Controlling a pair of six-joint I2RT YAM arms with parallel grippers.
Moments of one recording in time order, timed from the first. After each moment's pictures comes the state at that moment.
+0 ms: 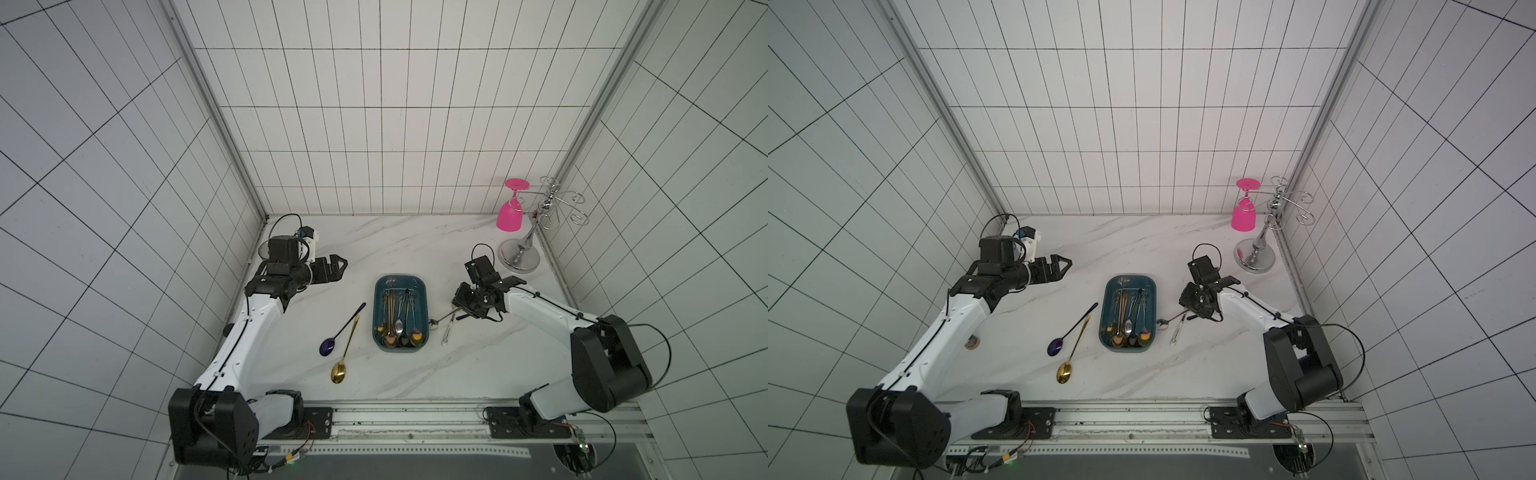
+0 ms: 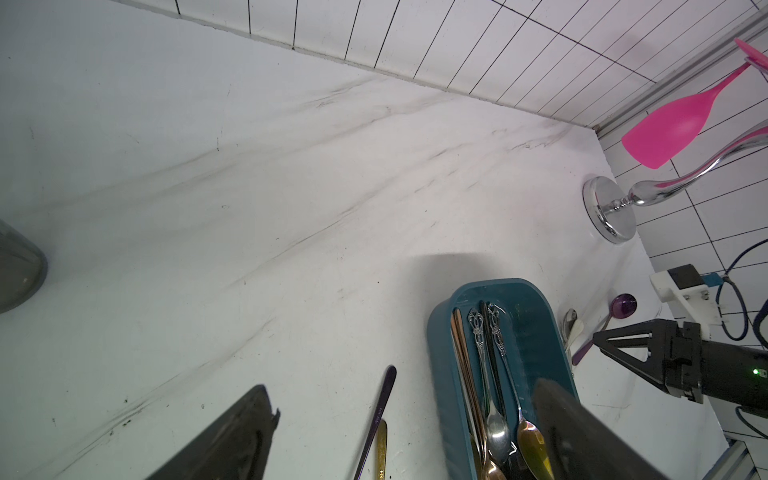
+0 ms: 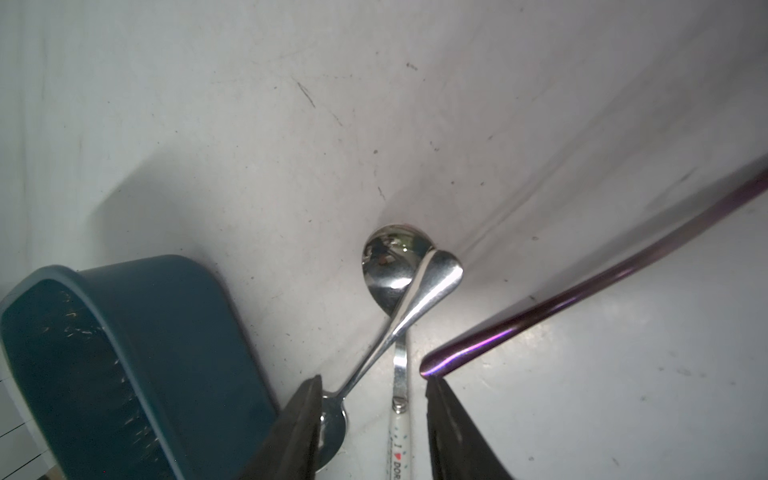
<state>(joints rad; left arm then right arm) -0.05 1.21 1.01 -0.50 0.42 -0.24 0.52 1.50 0.90 -0.51 -0.10 0.89</state>
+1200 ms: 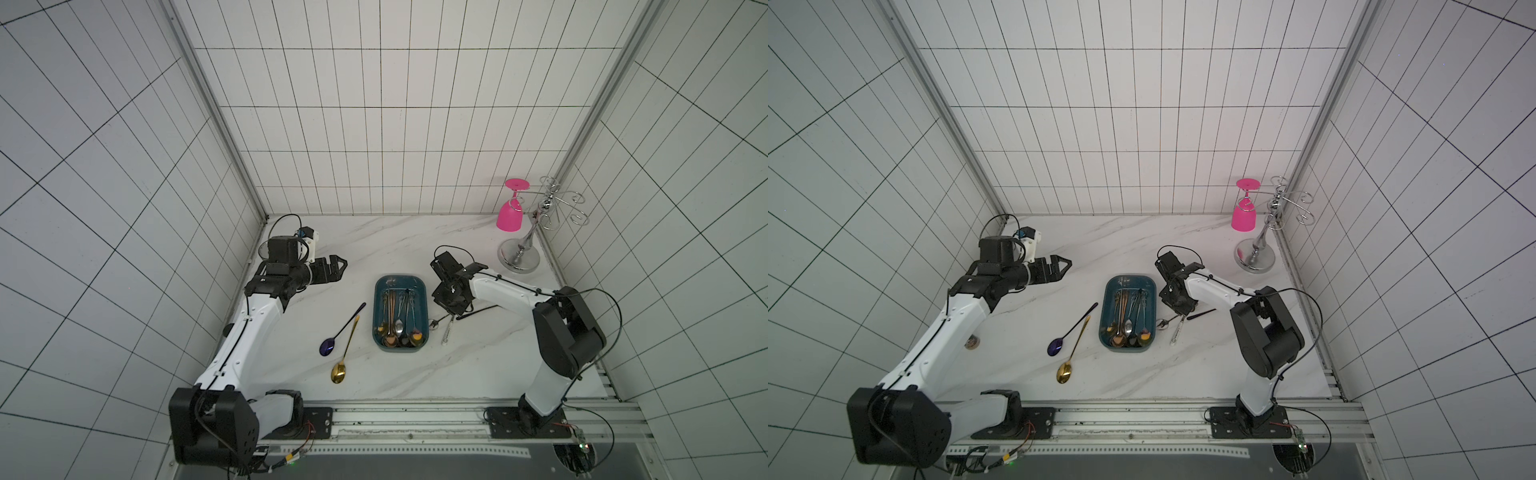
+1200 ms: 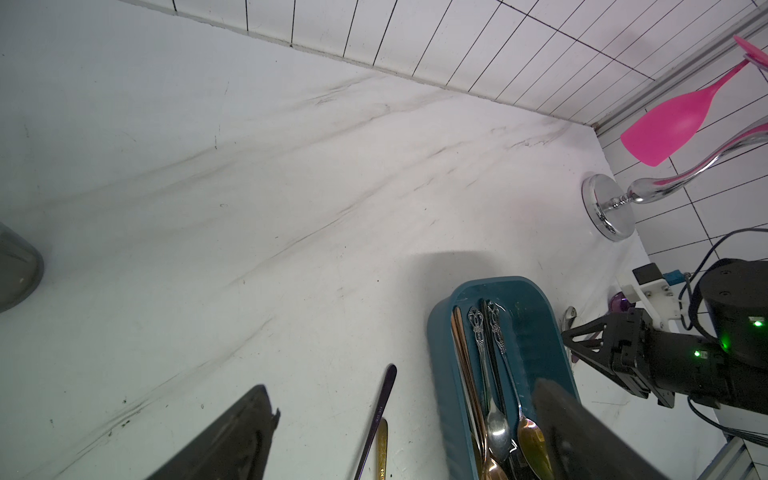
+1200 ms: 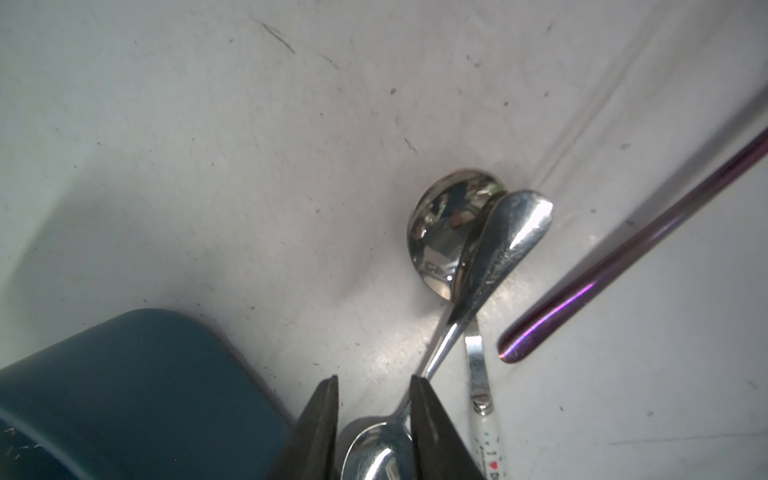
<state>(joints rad) -0.04 1.21 1.00 -0.50 0.43 -0.23 0.68 1.76 1.16 -0.72 0.08 1.23</state>
